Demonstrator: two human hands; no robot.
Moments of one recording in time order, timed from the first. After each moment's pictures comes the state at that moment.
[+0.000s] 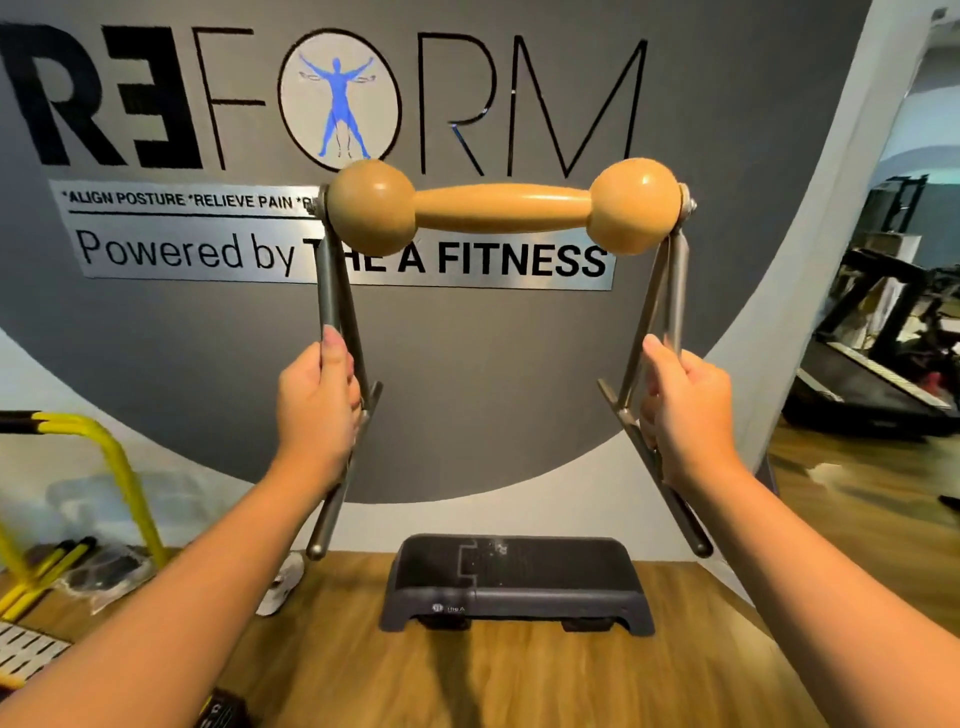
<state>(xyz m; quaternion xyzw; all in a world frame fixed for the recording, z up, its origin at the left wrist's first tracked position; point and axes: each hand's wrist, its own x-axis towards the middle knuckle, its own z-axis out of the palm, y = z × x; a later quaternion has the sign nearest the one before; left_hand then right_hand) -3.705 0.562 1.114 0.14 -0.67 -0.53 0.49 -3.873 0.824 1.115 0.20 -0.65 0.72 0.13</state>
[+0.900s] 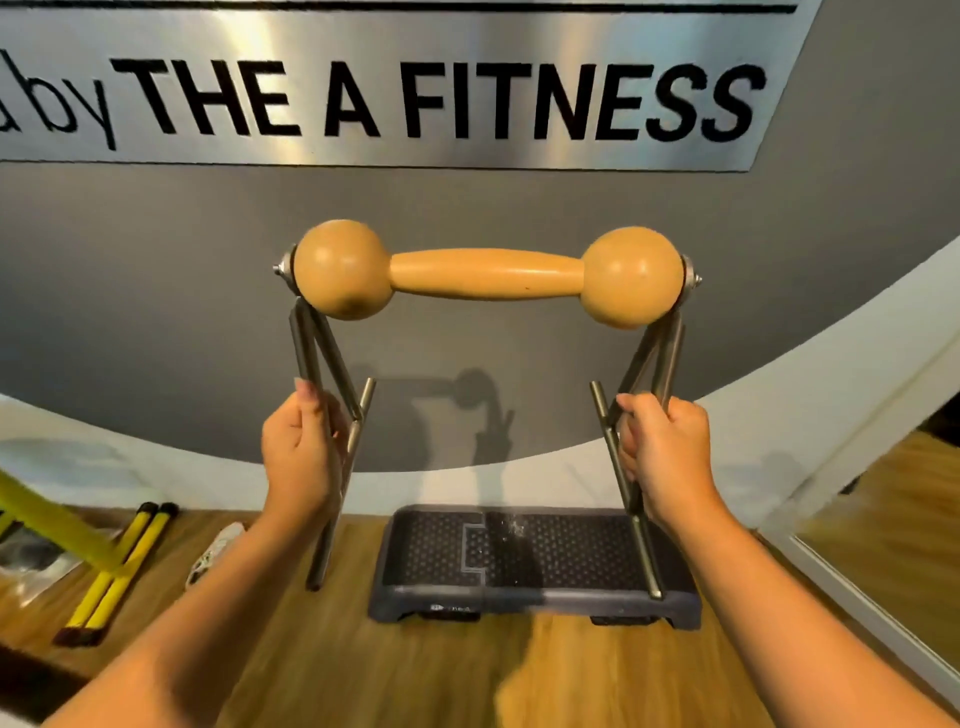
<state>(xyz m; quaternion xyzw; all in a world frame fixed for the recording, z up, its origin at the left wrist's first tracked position) -4.128 0.289 0.903 0.25 -0.68 -0.54 0.43 -4.287 0.559 0.926 0.10 -0.67 0.73 -0.06</state>
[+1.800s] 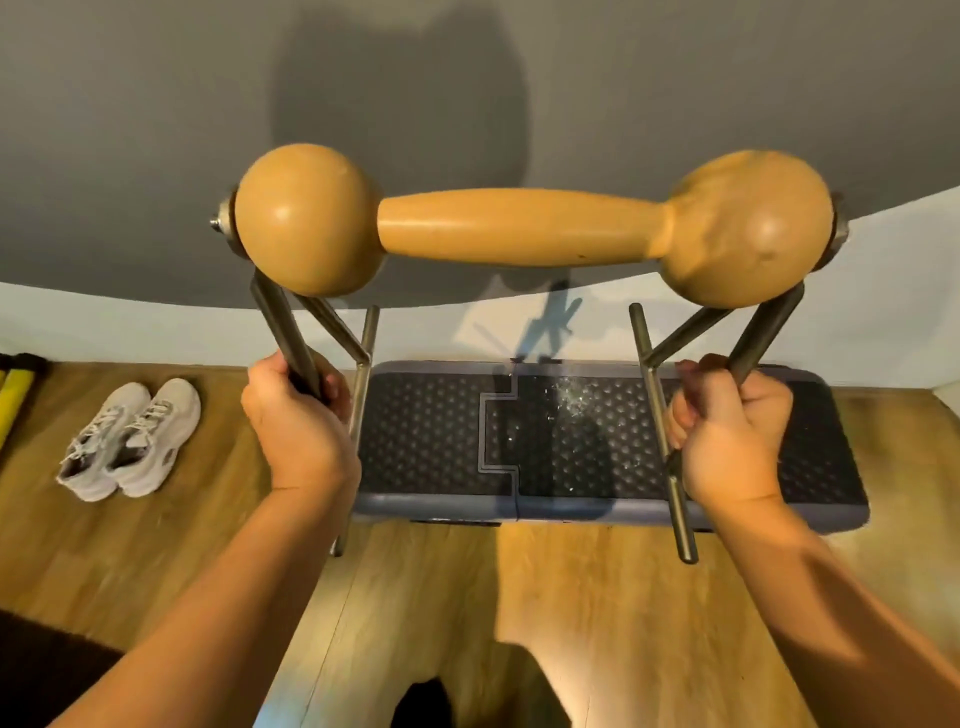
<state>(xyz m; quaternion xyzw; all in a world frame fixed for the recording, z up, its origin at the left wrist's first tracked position) -4.340 0.157 0.397 0.42 -0.44 -0.68 0.40 -4.480 0.413 0.394 0.04 -0.68 0.73 -0.07</state>
